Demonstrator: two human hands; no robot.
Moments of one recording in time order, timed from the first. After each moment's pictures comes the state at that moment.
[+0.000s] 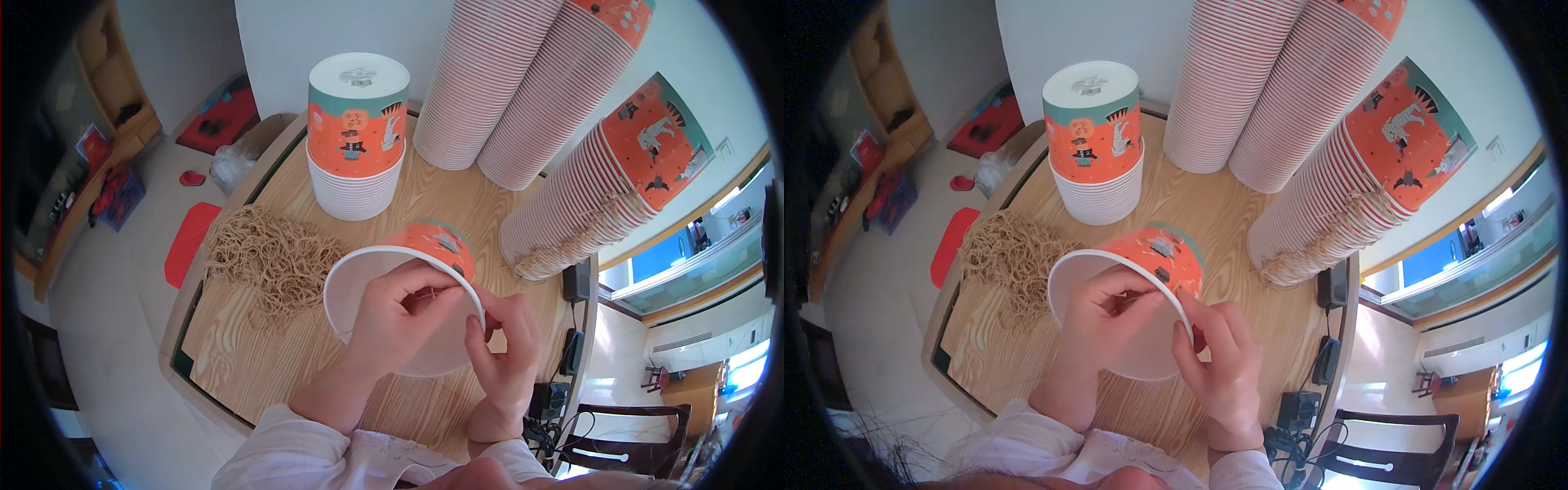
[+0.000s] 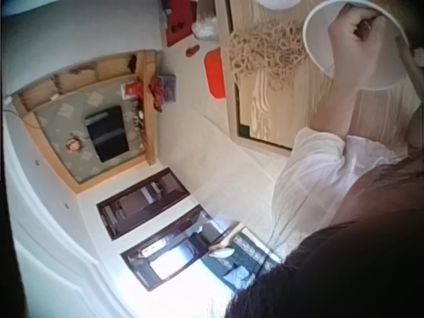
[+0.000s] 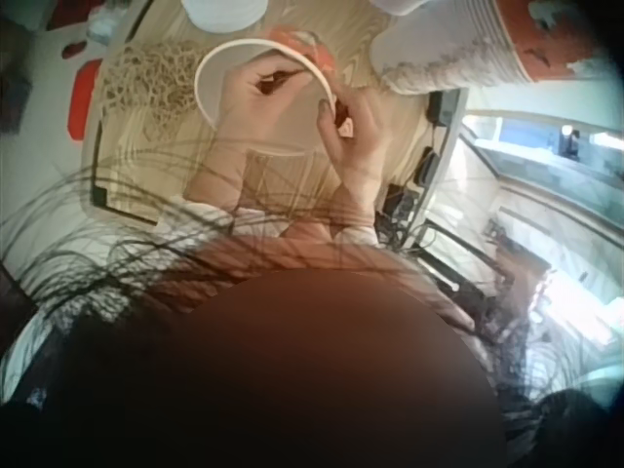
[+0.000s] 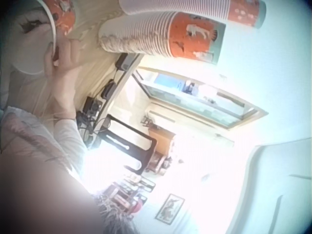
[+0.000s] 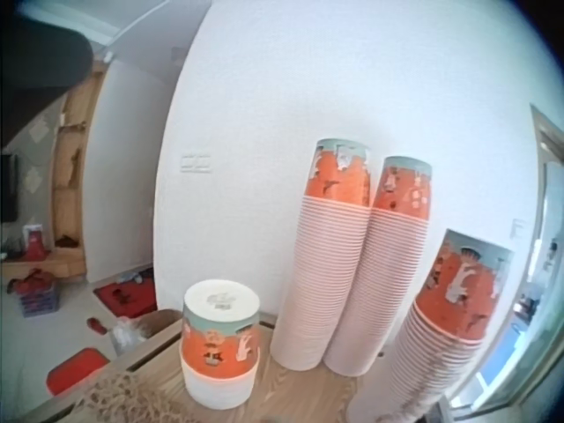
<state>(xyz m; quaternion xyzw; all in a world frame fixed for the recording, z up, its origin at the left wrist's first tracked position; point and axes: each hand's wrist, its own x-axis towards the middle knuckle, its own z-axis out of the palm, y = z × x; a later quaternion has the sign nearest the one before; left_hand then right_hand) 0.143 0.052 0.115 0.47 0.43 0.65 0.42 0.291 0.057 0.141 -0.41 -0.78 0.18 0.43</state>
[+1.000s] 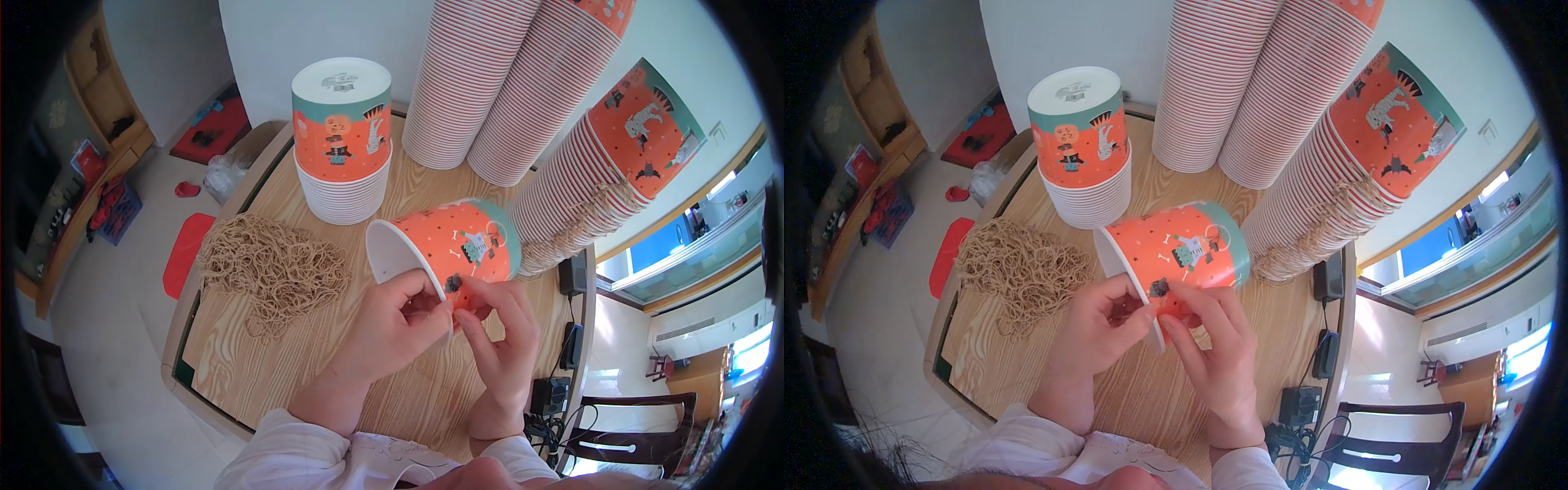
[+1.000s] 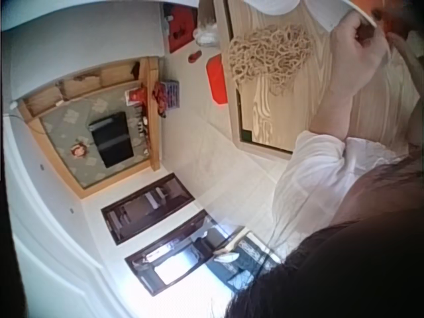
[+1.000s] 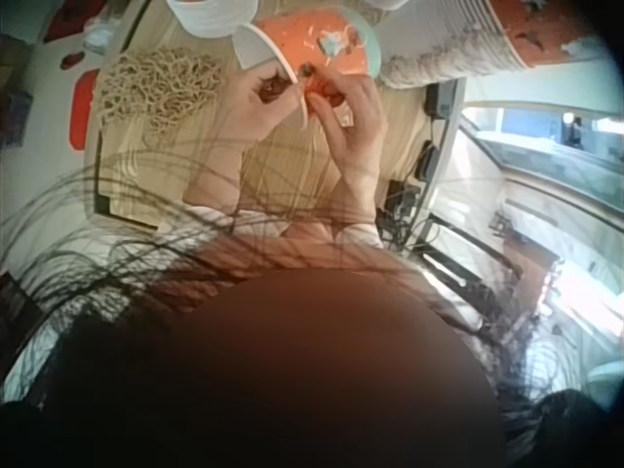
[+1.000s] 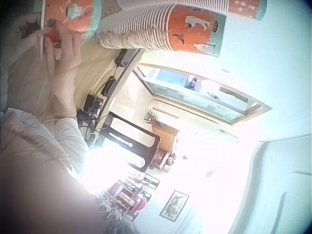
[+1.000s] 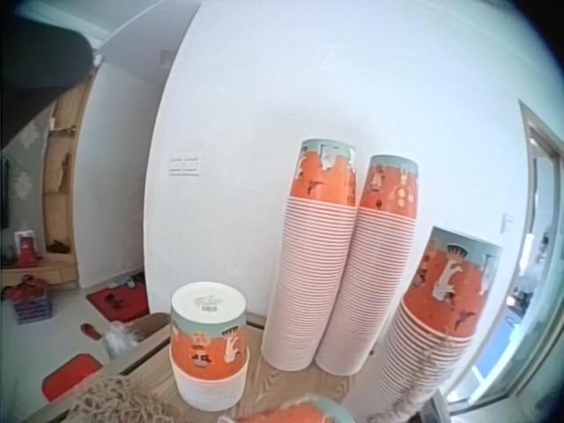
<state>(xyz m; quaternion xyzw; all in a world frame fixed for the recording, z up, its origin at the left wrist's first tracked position) 0.143 0.047 0.123 0.46 0.43 0.58 0.52 0.293 0.064 0.144 -0.40 -0.76 0.26 0.44</state>
